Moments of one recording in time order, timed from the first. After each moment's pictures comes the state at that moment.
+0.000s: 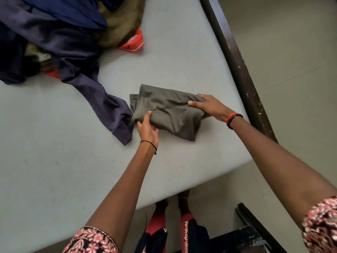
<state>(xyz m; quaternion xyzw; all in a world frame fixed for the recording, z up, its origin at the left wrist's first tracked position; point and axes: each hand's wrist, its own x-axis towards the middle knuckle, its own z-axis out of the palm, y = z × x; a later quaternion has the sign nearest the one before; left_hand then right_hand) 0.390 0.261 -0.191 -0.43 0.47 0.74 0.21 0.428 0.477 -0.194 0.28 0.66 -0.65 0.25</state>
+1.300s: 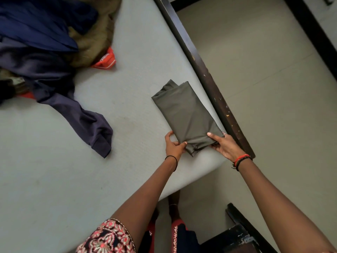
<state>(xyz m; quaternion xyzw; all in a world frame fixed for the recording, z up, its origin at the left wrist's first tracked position) 0.505 0.358 -0.206 -0.18 0.71 0.51 0.45 0.592 0.525 -0.211 0.58 0.38 -0.72 0.07</state>
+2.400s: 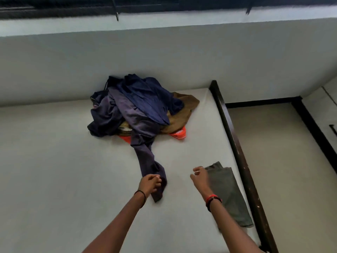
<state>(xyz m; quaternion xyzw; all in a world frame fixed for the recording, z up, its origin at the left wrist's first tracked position) 0.342 0.160 -0.024 -0.25 0.72 0.53 0.36 0.385 0.355 -0.041 0.40 0.76 -0.49 0.13</state>
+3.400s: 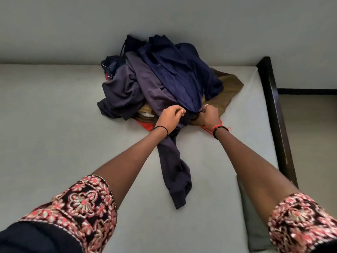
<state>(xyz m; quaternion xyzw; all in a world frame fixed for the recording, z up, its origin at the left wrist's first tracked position) 0.084 0.135 -0.074 0.05 0.86 0.47 0.18 0.081 0.311 -0.116 0.20 0.92 -0.32 0.12</state>
